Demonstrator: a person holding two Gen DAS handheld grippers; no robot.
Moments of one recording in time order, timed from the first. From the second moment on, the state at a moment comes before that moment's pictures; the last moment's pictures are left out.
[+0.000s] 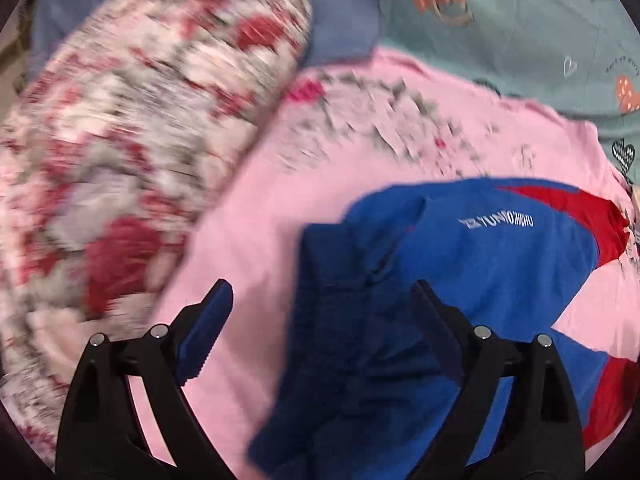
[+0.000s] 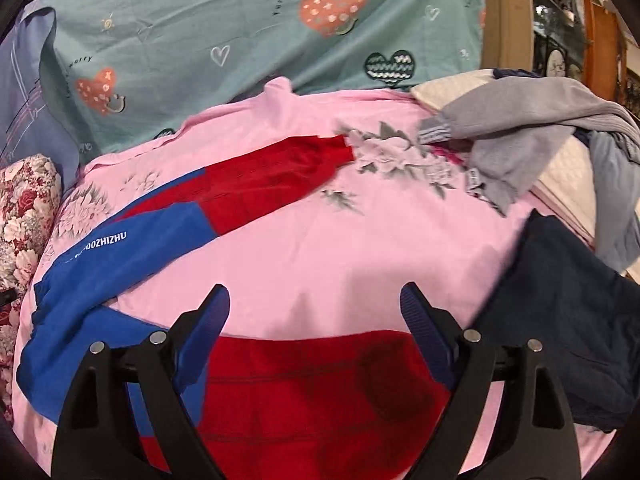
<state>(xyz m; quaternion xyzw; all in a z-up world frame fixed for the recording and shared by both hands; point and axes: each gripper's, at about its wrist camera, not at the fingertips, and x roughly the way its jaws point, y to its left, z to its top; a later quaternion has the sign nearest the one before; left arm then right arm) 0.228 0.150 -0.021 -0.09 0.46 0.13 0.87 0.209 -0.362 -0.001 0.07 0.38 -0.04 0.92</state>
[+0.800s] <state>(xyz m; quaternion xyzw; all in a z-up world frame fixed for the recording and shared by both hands) 0.271 0.155 -0.050 -0.06 0.47 0.21 0.86 0.414 -0.414 -0.068 0.25 0.44 -0.03 0.86</state>
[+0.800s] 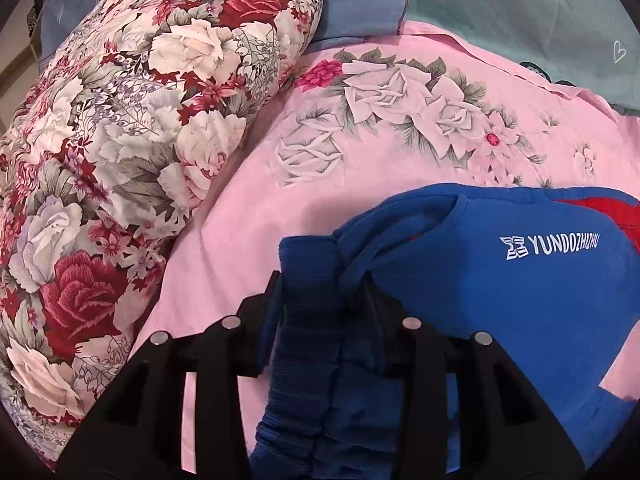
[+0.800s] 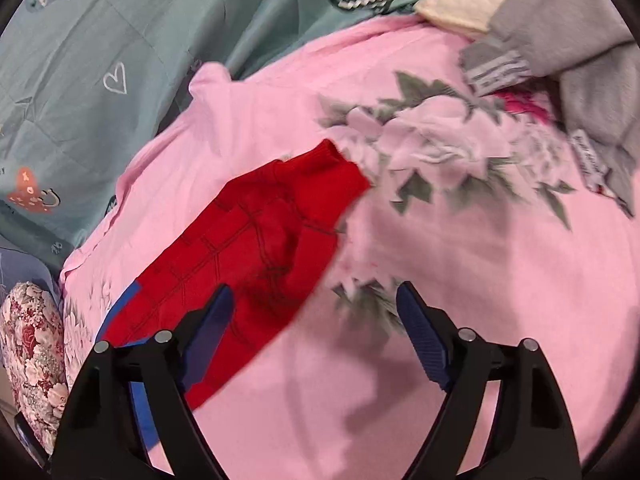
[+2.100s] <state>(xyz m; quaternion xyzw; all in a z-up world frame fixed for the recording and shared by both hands) 0.285 0.148 -0.057 -0.02 0.46 0.24 0.86 0.404 -0.420 -0.050 0.08 0.43 -0.08 0.90</state>
